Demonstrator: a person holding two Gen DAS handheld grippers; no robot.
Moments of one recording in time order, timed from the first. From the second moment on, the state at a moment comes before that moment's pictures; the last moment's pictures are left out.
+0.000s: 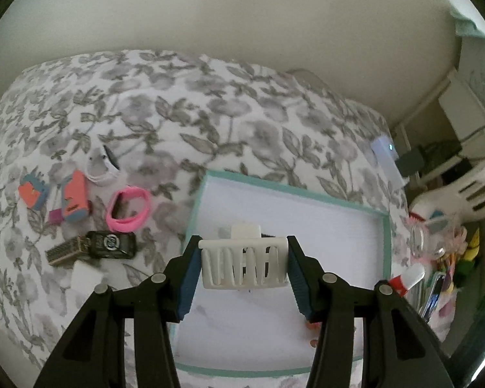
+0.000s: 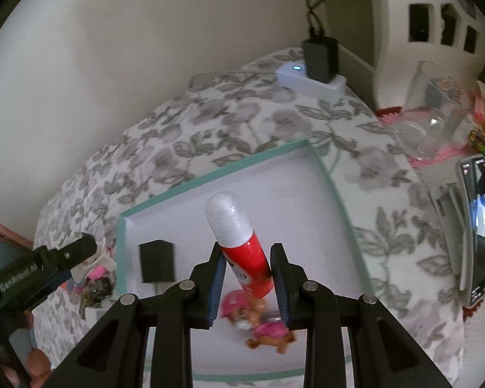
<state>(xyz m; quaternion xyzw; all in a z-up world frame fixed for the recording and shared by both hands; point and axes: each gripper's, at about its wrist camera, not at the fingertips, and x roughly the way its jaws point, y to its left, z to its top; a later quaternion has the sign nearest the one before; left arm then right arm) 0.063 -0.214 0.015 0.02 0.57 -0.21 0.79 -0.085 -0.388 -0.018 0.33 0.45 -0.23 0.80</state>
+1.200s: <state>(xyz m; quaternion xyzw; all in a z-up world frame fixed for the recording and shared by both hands) 0.069 -0.174 -0.027 0.05 0.62 -0.16 0.77 -0.052 -0.344 -0.029 0.24 0.50 -0.24 0.80</state>
